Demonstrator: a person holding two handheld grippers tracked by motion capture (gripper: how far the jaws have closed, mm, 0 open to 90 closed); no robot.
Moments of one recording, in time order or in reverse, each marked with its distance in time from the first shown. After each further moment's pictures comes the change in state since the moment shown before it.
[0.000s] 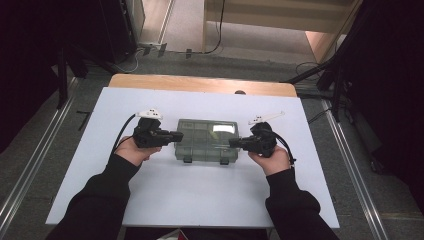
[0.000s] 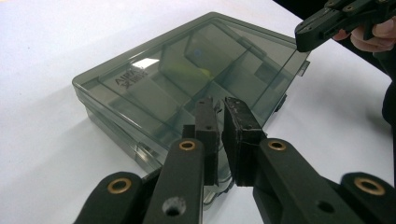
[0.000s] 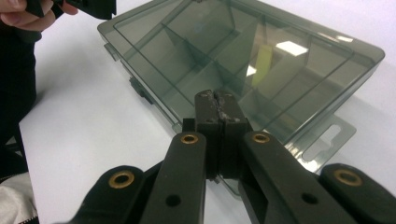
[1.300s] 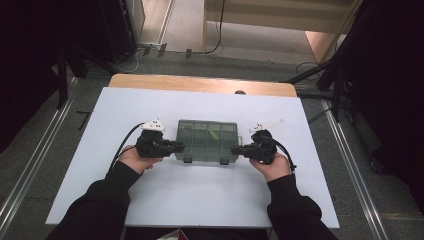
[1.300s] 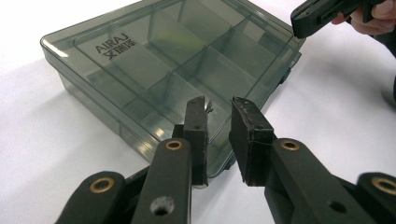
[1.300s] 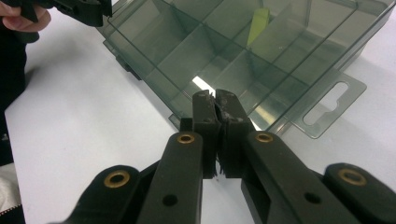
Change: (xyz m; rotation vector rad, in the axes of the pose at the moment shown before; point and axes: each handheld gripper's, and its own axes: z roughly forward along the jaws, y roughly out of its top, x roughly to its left) left arm -0.001 -0.030 0.016 0.011 -0.019 0.030; right arm -0.009 -0.023 0.010 0.030 0.000 0.026
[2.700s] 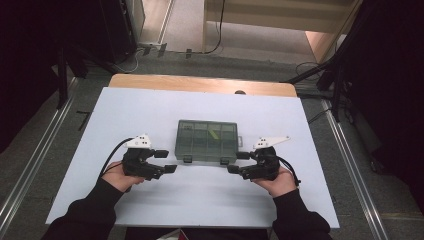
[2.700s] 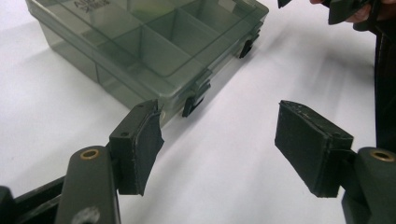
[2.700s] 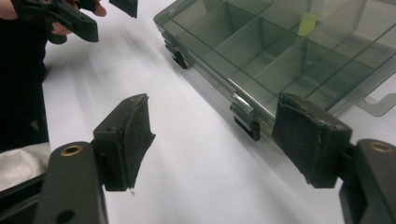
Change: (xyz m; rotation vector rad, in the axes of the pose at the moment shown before) left arm -0.020 -0.040 -0.033 -0.011 -0.016 0.029; right arm 0.026 -0.036 -0.010 -0.102 0.068 -0.095
